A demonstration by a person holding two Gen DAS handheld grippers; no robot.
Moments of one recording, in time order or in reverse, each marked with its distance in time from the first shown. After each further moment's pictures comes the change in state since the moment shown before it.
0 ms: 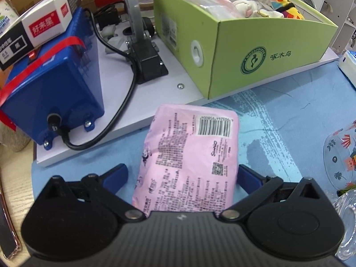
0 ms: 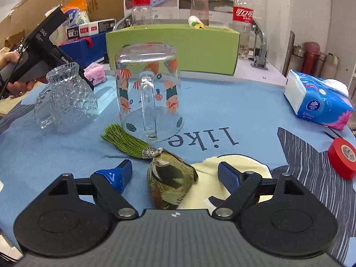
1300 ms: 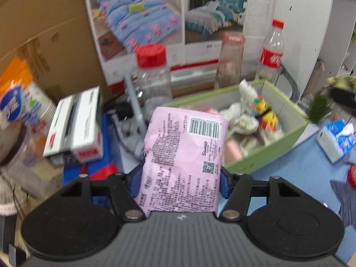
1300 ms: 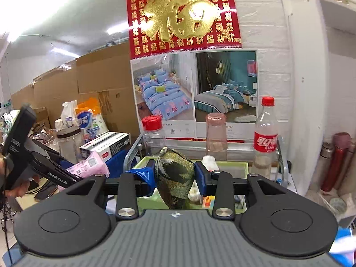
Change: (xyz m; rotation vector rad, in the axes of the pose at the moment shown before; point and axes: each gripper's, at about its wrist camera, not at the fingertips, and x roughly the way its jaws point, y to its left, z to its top) left arm -0.119 -0.021 0.110 -0.024 -0.230 0.038; right arm 0.014 -0.054 0.244 0.018 -0.291 0.192
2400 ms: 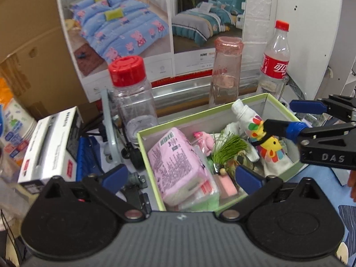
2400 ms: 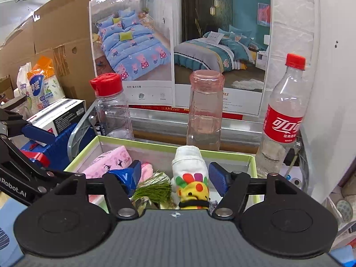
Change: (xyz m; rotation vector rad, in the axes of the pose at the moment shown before) left arm 0.037 -0.037 0.016 -0.004 -0.051 0.050; right arm 0.117 -0.015 -0.006 -0.033 0.191 -0.106
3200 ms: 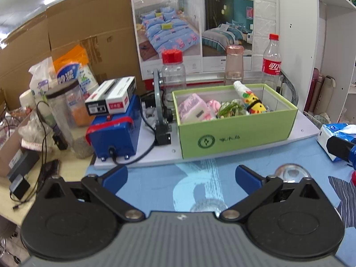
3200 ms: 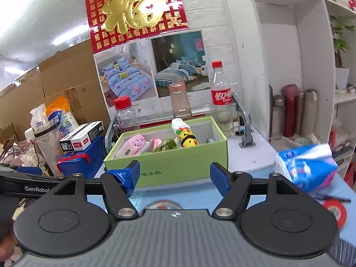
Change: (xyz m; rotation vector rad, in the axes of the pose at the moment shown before) left arm -0.126 -0.055 -0.156 -0.140 -0.150 0.188; right arm -0.192 0.066 -0.128 0.274 -0.191 -0.163
